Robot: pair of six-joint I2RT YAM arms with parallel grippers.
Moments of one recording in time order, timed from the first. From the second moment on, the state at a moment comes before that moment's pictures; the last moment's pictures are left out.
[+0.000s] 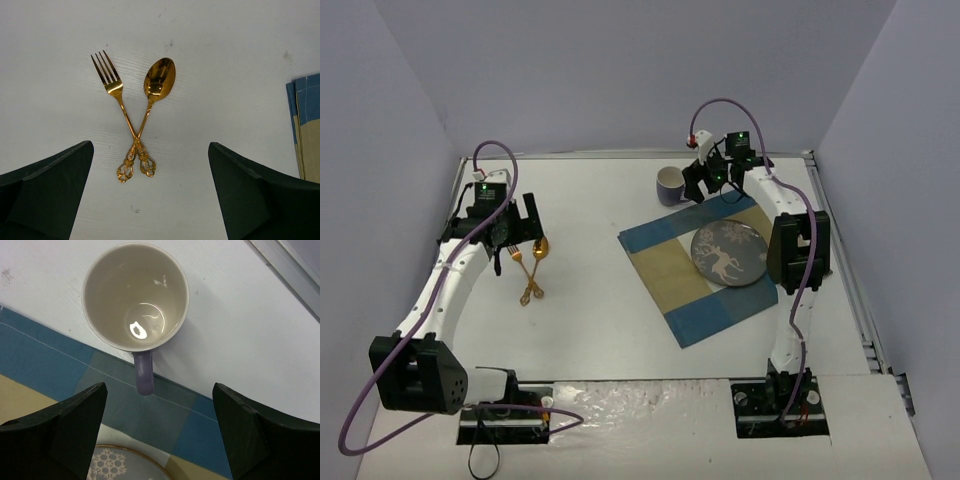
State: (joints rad) left arm -0.09 1.29 1.15 -0.68 -0.09 -0.29; right arm 0.15 2.16 1.81 -0.43 -0.52 -0.50
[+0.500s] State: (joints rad) left arm -0.07 1.31 1.15 -0.67 -0.07 -0.29; right arm 0.22 2.32 1.92 -0.46 -0.53 -0.55
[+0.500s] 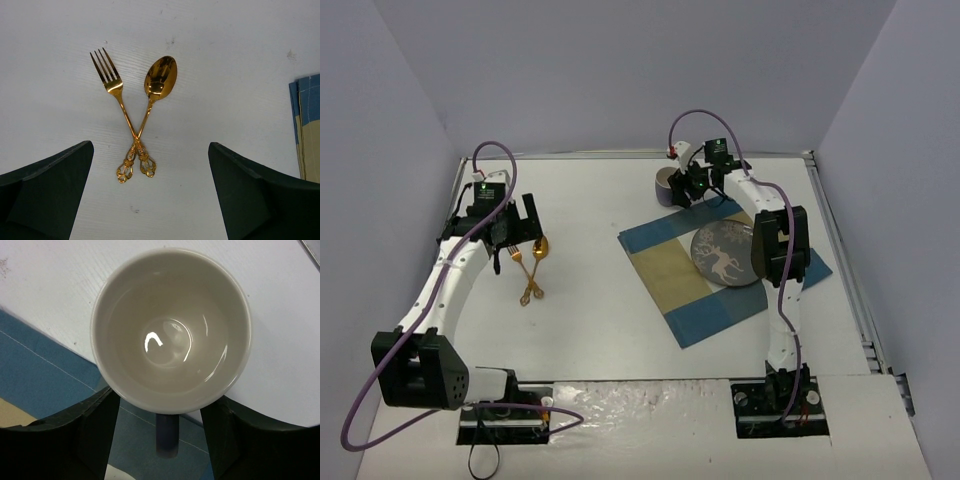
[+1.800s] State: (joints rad) left arm -0.05 1.31 1.15 -0.67 0.01 -0.31; right arm 0.12 2.00 1.72 -0.36 -0.44 -0.47
